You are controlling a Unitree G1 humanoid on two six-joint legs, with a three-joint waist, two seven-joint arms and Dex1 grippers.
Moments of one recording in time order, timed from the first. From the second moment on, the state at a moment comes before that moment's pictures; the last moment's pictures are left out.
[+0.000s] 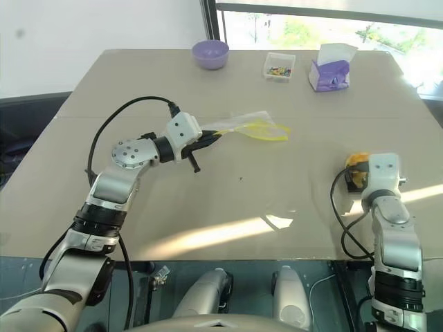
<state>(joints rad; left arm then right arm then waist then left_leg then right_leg) -0.62 0.52 -0.15 0.11 -0.03 0.14 -0.82 -0.15 -0.33 -0.36 -0.22 0.06 0.65 0.18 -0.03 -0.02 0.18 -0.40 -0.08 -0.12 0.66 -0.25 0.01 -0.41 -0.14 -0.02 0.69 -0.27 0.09</state>
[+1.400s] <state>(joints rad) -0.58 0.52 -0.14 0.00 -0.10 0.16 -0.82 -0.39 -0.34 -0.04 -0.37 0.40 0.74 0.43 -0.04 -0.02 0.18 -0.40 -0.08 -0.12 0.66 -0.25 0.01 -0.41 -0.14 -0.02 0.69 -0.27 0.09</state>
